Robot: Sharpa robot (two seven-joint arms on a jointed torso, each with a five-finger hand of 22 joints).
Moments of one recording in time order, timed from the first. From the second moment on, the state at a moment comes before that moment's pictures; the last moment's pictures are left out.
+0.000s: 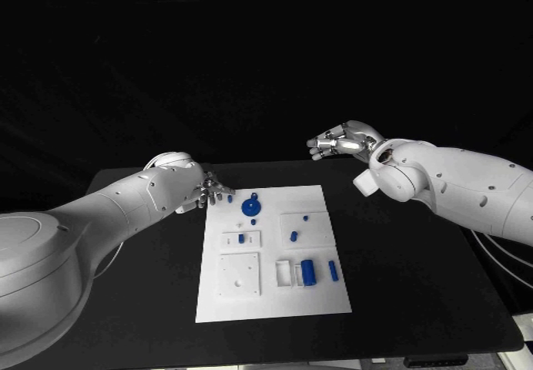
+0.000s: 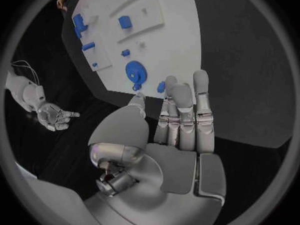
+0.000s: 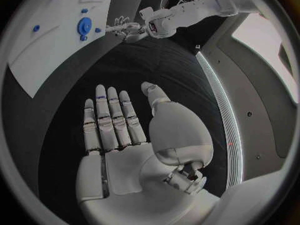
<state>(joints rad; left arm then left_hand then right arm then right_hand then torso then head) 1.27 -0.26 -0.16 0.50 -1.11 0.16 -0.25 0.99 0.10 -0.08 0.16 0.31 1.06 0.08 0.14 0.15 1.26 -0.01 0.60 0.36 1.38 -0.08 1.04 0.55 0.02 1.35 -0.10 0.10 1.31 1.30 -0.68 -0.03 1.13 -0.55 -0.14 0.16 1.14 0.02 0.04 -0.10 0.59 1.01 0.16 0.07 0.06 1.08 0.14 0.06 0.06 1.09 0.14 0.07 0.06 0.01 0.68 0.15 0.06 0.06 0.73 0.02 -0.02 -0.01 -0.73</state>
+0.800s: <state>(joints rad) 1.28 -0.24 -0.16 0.47 -1.10 0.16 -0.24 1.00 0.11 -0.03 0.10 0.39 1.09 0.07 0.08 0.16 1.26 -0.01 0.61 0.36 1.38 -0.08 1.05 0.54 0.02 1.35 -0.10 0.10 1.31 1.31 -0.68 -0.02 1.15 -0.55 -0.16 0.16 1.14 0.02 0.04 -0.10 0.59 1.01 0.16 0.07 0.06 1.08 0.14 0.06 0.06 1.09 0.14 0.07 0.06 0.01 0.68 0.15 0.06 0.06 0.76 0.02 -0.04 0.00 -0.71</state>
